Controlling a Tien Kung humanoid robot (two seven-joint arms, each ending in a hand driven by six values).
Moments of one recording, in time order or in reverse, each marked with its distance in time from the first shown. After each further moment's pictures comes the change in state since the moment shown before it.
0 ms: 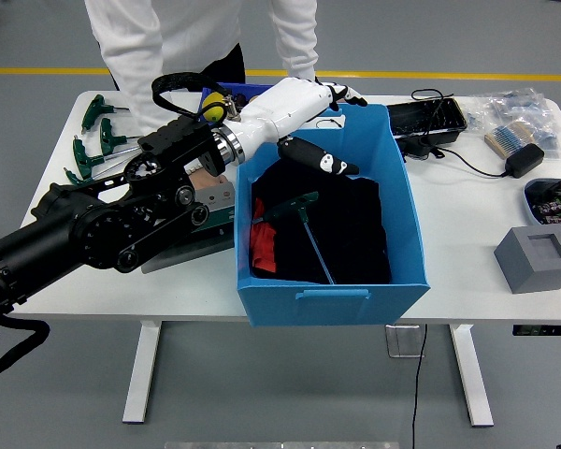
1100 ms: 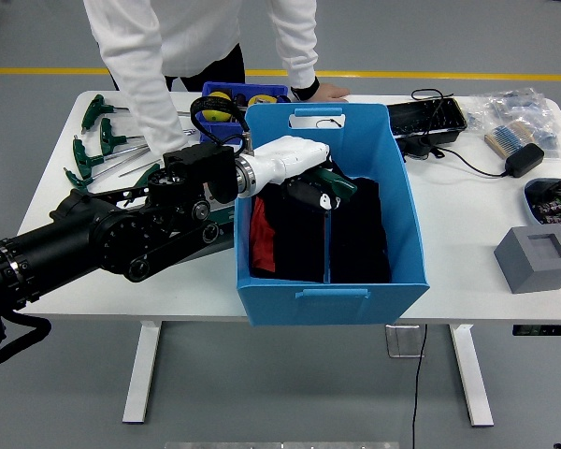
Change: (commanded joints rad) left arm -0.072 -0.063 0.253 0.100 -0.208 -0.131 0.088; right arm 0.003 0.004 0.008 0.001 -0.007 0.000 -0.003
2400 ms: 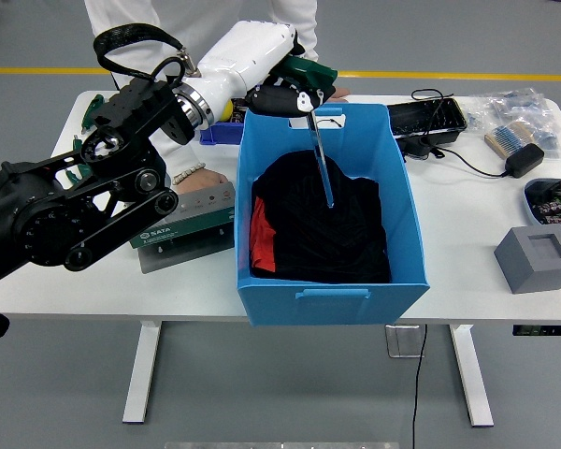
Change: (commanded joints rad) left arm 0.057 0.170 -0.253 -0.362 0.184 0.113 0.205; right arm -0.015 0.012 -0.040 0.007 0.062 -0.002 0.012
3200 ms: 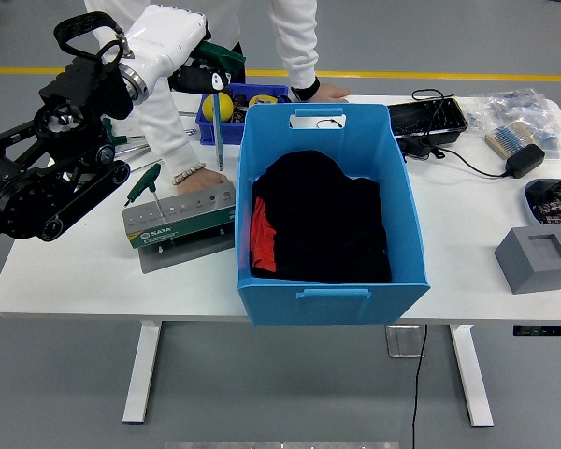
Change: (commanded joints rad) left arm -0.030 0.086 -0.089 0.205 0.260 -0.025 0.046; right arm -0.011 0.004 -0.006 0.003 0.008 -0.003 0.002
